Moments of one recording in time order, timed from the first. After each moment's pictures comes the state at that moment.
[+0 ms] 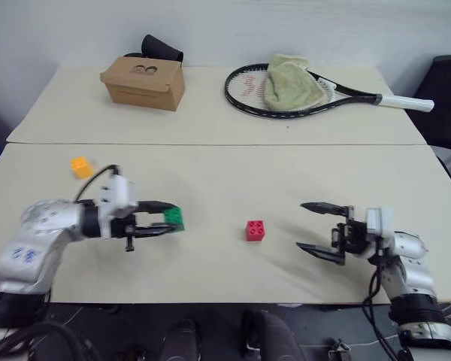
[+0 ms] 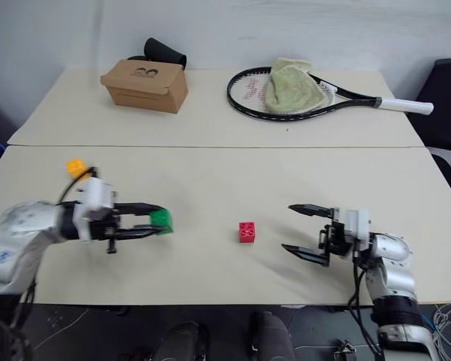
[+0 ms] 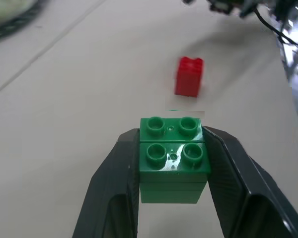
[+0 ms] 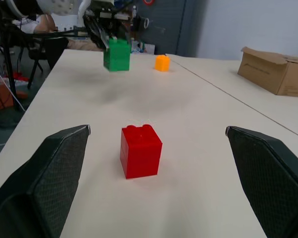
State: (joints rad) left arm -0.38 0.81 -0.04 -0.06 -0.42 0.20 -1.22; right arm -0.25 -0.55 -0.14 0.35 0.62 -0.33 1.56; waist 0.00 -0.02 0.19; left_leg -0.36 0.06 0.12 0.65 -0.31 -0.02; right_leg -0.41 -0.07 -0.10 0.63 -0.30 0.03
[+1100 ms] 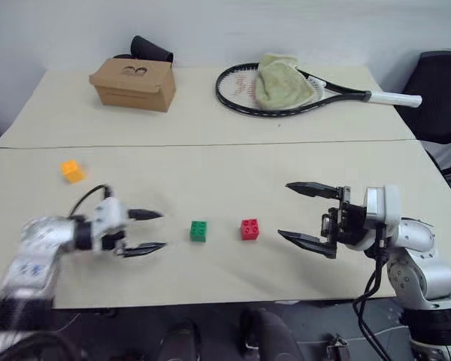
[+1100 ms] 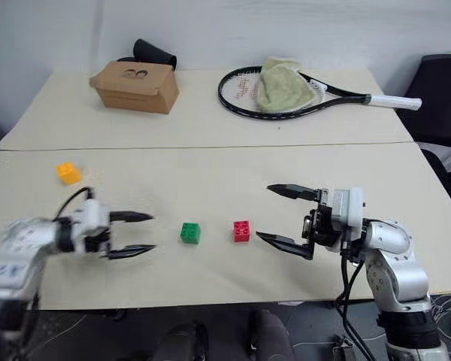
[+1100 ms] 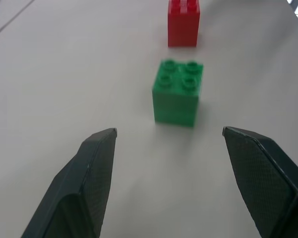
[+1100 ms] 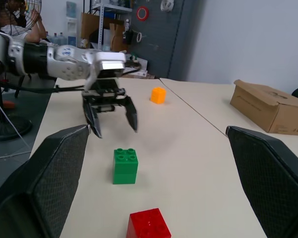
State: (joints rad) left arm -0.05 0.78 0.26 -0.02 -0.36 0.05 -1.18; right arm -0.21 -0.55 -0.10 -0.24 0.66 0.05 1.20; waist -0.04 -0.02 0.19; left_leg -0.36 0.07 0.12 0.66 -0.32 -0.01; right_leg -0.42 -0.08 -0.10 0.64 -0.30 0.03
